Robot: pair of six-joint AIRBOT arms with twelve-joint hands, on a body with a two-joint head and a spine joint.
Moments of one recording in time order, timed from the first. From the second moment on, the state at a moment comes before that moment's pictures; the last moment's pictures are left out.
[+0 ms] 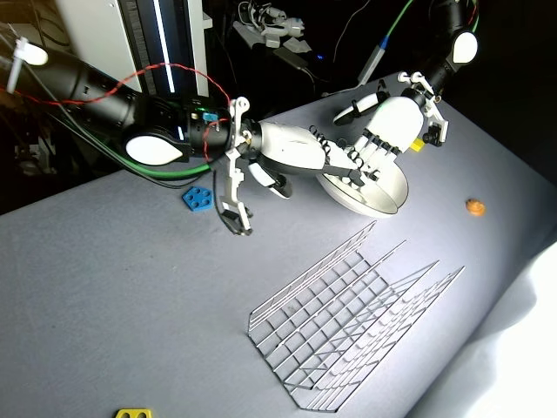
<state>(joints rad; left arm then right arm) 0.69 -1.03 1.48 1.40 -0.99 0.00 -0.55 -1.23 0.98 -0.06 0.56 -1.47</state>
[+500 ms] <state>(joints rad) 0.68 -1.03 1.48 1.40 -0.99 -0.01 -0.54 -1.35 1.10 -0.06 0.58 -1.48</state>
